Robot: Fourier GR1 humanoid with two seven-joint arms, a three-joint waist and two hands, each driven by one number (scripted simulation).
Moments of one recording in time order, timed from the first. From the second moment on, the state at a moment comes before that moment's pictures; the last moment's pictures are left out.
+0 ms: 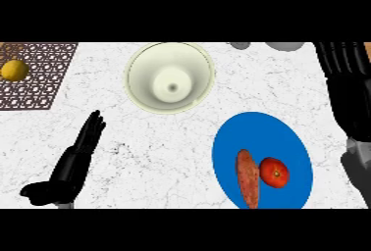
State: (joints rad) left arm 0.07 0.27 -0.19 -1.59 0.15 0.09 -0.17; right arm -0.40 -0.52 0.17 -1.73 -0.36 -0.23 -0.08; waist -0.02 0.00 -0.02
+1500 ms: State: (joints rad) left arm -0.18 0.40 0.13 -1.52 0.24 0.13 -0.04; right arm -0.12 -0.84 0.67 -2.37 0.40 -0.10 0.52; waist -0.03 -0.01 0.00
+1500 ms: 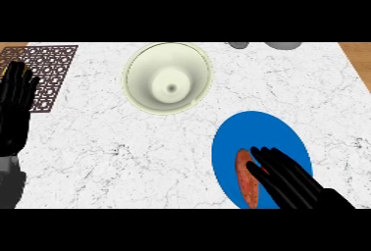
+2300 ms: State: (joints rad) left arm -0.26 0.41 0.15 -1.48 0.24 0.10 -0.01; right arm -0.25 -0.94 0.53 -2.47 0.03 0.38 0.88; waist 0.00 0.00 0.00
